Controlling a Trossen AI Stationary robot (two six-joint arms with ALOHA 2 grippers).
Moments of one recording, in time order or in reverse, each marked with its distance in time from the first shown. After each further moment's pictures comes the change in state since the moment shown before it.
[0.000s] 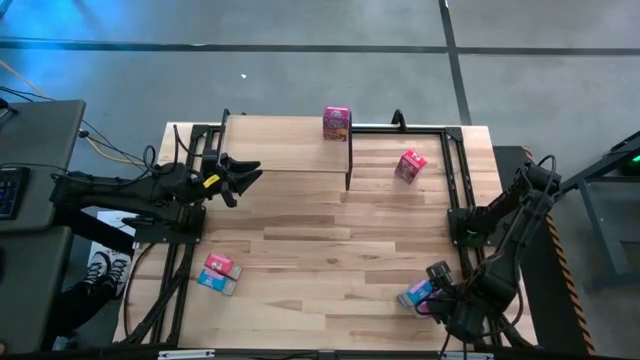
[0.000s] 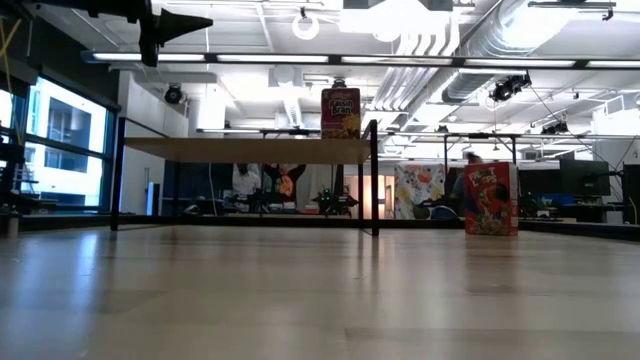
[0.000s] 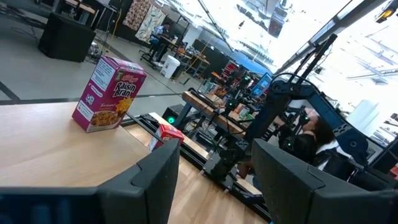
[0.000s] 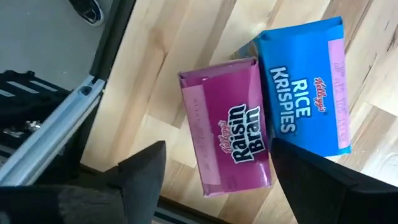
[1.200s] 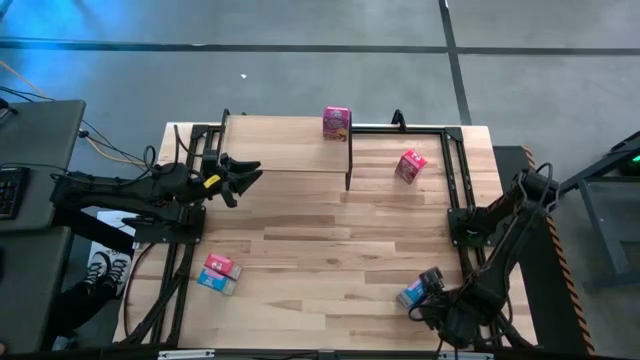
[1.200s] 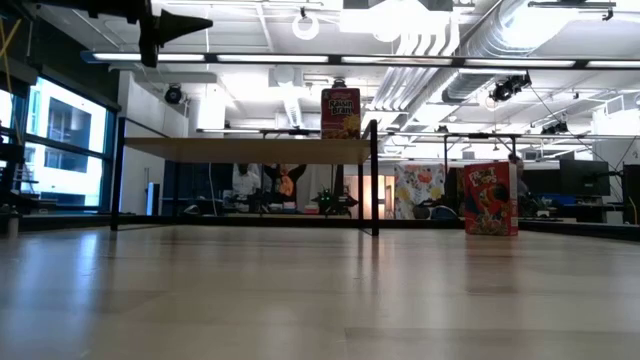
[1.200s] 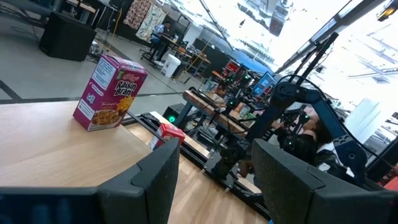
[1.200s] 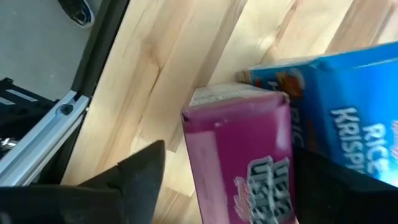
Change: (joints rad) left arm 0.000 0.000 0.000 -0.008 0.000 0.000; right arm 0.000 0.079 -0.045 0.122 0.035 -0.022
